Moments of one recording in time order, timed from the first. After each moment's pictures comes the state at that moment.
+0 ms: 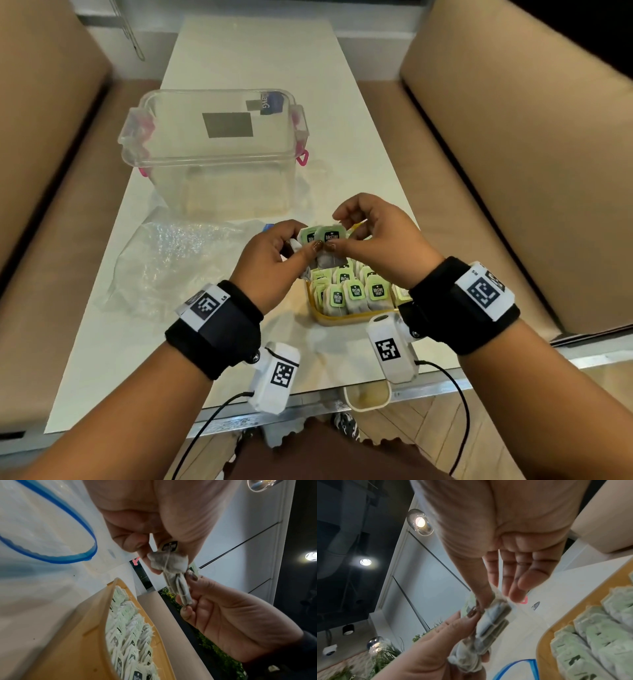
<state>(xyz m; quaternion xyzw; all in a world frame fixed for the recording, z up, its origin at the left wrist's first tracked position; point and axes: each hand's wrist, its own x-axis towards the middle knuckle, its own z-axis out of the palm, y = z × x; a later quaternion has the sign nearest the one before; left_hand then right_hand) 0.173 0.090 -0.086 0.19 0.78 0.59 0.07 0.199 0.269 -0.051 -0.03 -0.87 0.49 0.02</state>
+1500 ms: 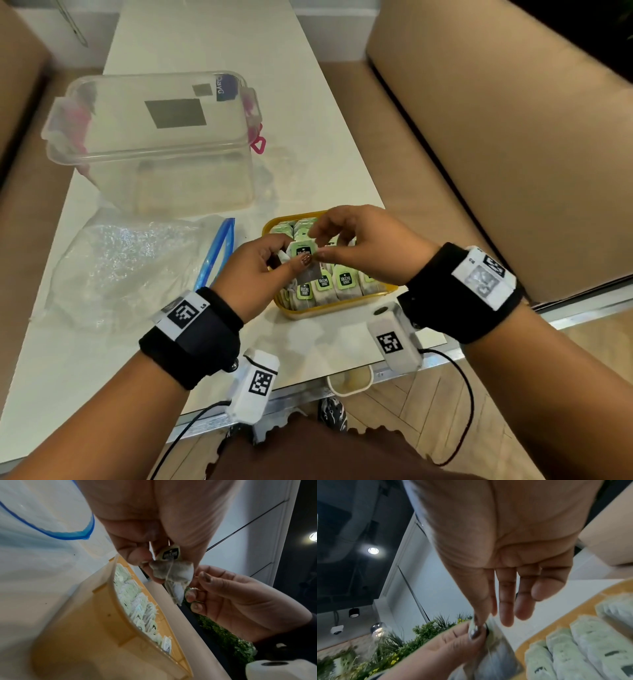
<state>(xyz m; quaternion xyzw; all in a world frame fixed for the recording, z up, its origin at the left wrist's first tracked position) 0.183 0.115 -0.103 0.22 0.80 0.54 0.14 0.216 0.305 -0.049 0.04 -0.93 0.37 -0.07</state>
